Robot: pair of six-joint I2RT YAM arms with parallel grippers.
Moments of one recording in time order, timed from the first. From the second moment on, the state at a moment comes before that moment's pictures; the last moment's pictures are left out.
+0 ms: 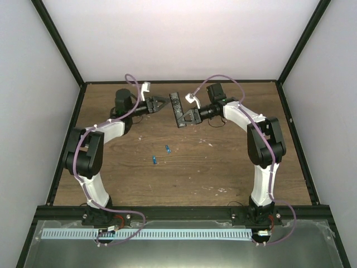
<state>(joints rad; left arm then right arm) -0.25 1.84 1.10 0.64 0.97 -0.82 0.36 1.99 1.49 -0.44 -1.19 -0.10</state>
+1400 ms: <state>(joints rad) -0.22 1.78 1.14 0.06 0.55 -1.34 0.77 1.92 1.10 0.43 0.64 -0.83</state>
